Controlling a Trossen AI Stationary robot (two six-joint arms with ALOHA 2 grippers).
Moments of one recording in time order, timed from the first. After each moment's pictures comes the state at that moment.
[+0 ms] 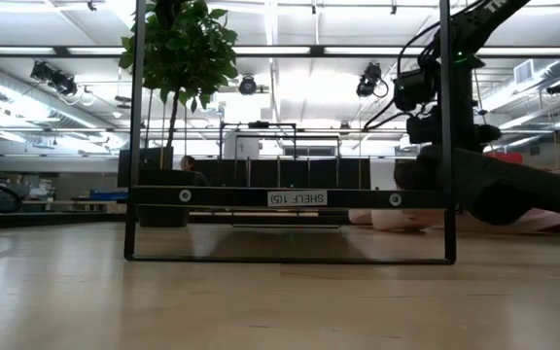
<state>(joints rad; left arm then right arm) 0.08 0.97 0.95 -0.20 -0.09 -0.21 -0.83 1.47 1.01 -1.03 0.04 0.27</state>
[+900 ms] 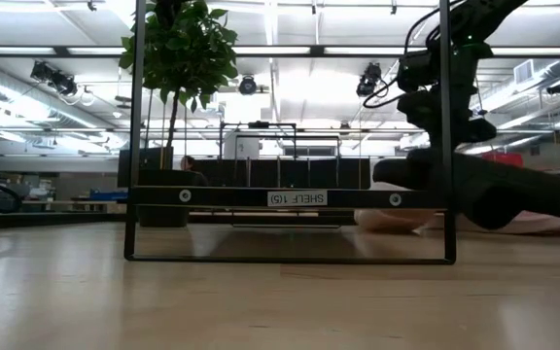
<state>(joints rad) 0.08 0.97 0.95 -0.20 -0.09 -0.19 -0.83 1.38 1.02 -0.98 -0.19 0.35</state>
